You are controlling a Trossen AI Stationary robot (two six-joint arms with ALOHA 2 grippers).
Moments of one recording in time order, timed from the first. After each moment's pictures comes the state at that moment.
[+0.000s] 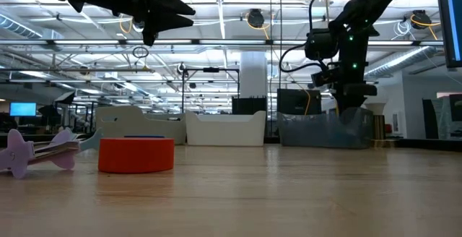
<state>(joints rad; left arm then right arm) 0.20 1.05 0.63 0.26 0.06 -0.31 -0.68 1.44 0.88 -0.75 0.16 -0.52</state>
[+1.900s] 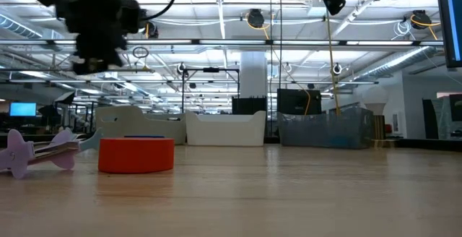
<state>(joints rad) -0.06 1.04 0.63 -0.32 0.24 -0.83 -0.23 0.89 0.88 -0.36 -0.29 -0.02</state>
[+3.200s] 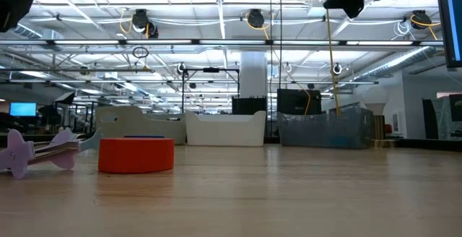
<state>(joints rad) -0.76 1.57 0.97 -0.61 0.14 -1.64 -0.23 0.79 0.88 -0.55 -0.18 -0.01</state>
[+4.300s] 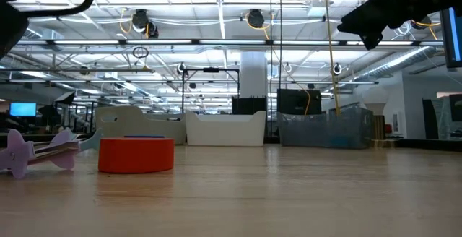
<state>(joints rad) -0.78 1.69 0.97 -0.54 0.12 -1.68 -0.23 0.49 0.46 -0.22 -0.18 0.17</state>
